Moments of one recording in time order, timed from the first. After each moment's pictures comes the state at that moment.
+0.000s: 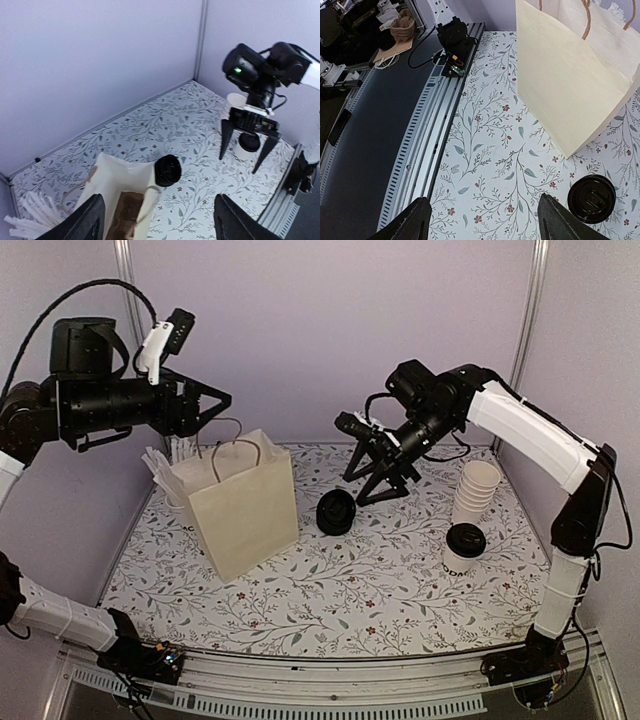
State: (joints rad) left arm -0.87 1.21 1.72 -0.87 -0.11 -0.08; right arm 0.70 1.87 1.99 -1.27 -0.87 -0.83
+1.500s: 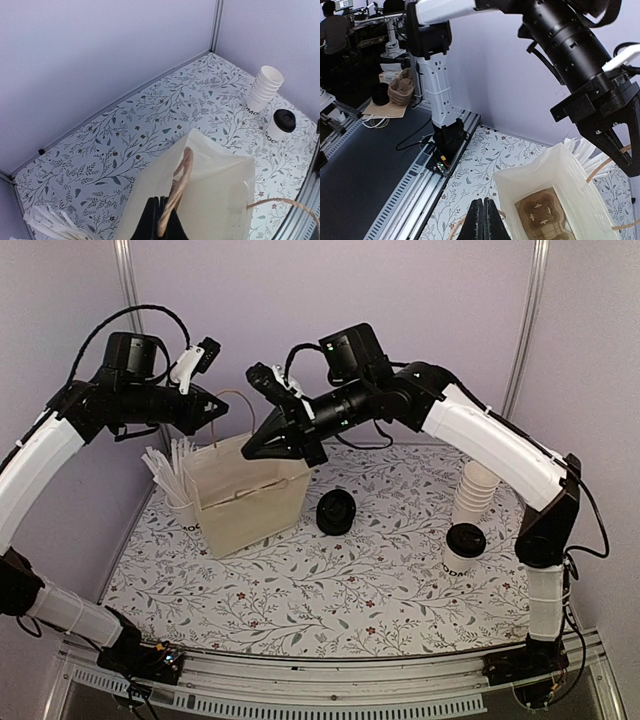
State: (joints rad) left arm -0.48 1.33 1.59 -0.75 0.17 0.12; right arm 0.98 2.09 2.36 -0.72 -0.82 -0.45
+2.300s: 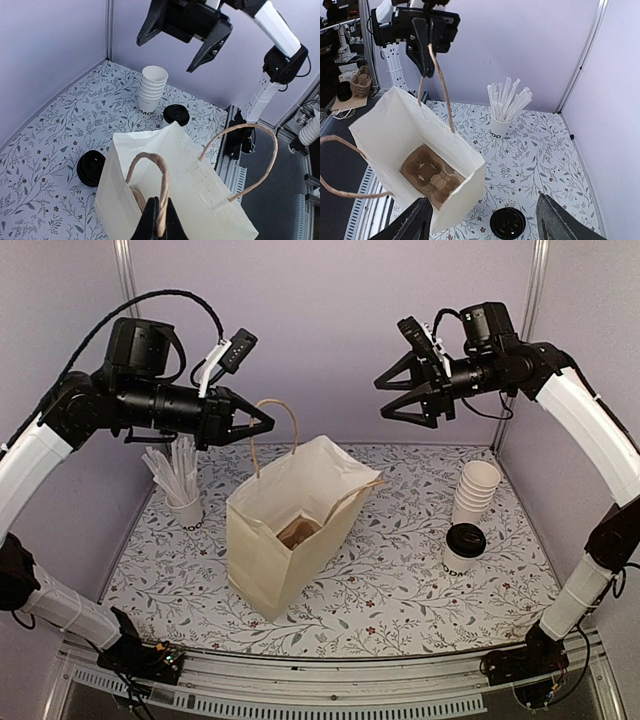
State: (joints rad) left arm -0.79 1.33 1.71 -0.82 0.39 -0.02; right arm 0.56 1.66 2.02 -0.88 -0.93 -0.60
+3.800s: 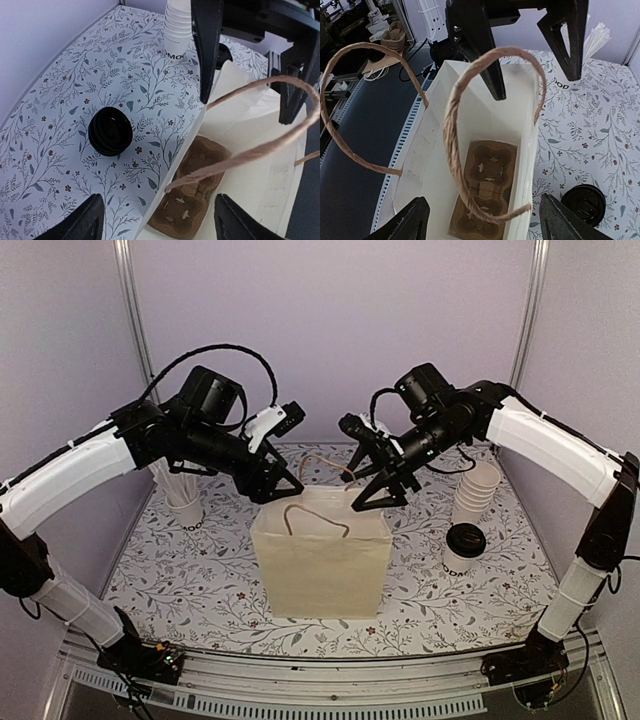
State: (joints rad) left arm -0.80 1.42 1.49 -0.74 0.26 0.14; right arm 0.71 1.69 1.76 -0.97 -0.85 -0.69
